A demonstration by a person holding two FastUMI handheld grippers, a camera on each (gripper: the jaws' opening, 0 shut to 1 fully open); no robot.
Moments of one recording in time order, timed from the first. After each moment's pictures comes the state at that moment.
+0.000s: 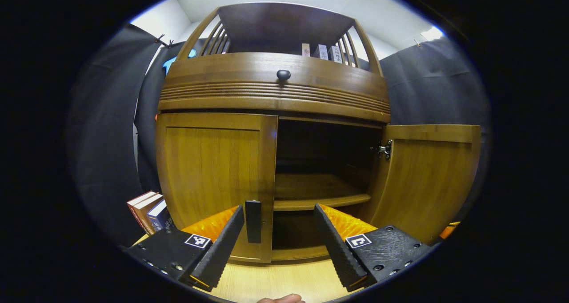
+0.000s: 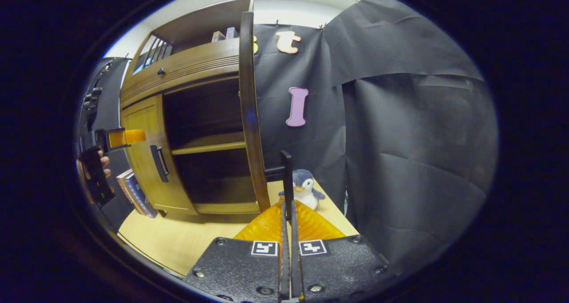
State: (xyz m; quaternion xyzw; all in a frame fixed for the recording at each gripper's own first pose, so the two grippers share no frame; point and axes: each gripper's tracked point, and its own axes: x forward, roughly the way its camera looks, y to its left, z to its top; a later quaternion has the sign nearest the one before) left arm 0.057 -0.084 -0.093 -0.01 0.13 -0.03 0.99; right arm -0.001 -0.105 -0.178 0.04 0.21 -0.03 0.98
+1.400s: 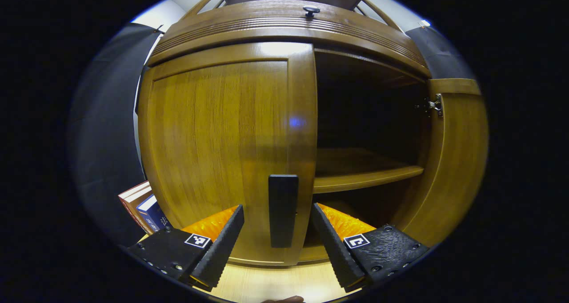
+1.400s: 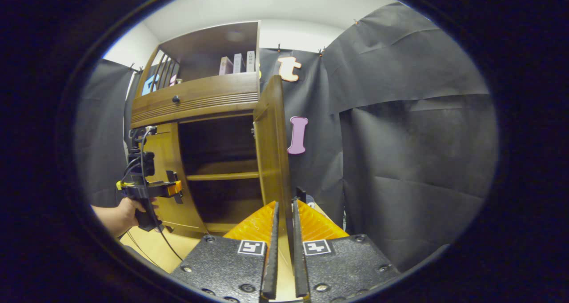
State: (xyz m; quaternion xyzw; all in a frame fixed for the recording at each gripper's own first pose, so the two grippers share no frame) left arm 0.130 -0.032 -0.197 0.02 0.17 0.01 0.98; right arm -0.041 -0.071 -0.115 0.04 0.14 -0.02 0.99
